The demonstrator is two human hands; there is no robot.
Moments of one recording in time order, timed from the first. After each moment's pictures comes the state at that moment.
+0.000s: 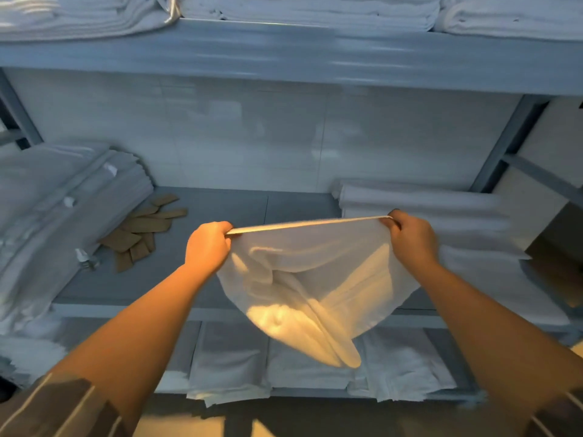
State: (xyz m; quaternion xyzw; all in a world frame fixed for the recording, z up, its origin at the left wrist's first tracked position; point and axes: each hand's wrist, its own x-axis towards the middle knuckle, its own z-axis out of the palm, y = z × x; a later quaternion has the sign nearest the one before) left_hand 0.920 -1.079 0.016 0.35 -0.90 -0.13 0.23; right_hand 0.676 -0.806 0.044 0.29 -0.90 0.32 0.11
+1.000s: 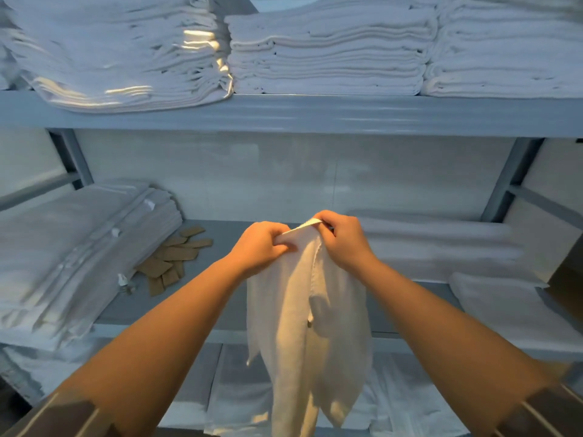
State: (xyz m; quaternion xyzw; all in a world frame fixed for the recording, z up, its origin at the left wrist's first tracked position) left_hand 0.941 -1.016 0.109 0.16 -0.92 -0.26 0.24; right_hand 0.807 -0.881 0.112 0.50 -0.73 0.46 0.06
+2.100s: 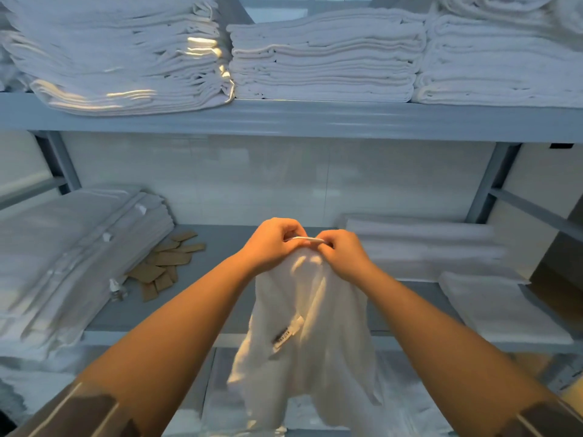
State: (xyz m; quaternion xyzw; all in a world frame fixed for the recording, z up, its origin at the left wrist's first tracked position) left_hand 0.933 -1.002 0.118 0.10 -0.91 -0.32 0.25; right_hand 0.815 -0.871 0.102 0.48 -0.80 0.37 -0.01
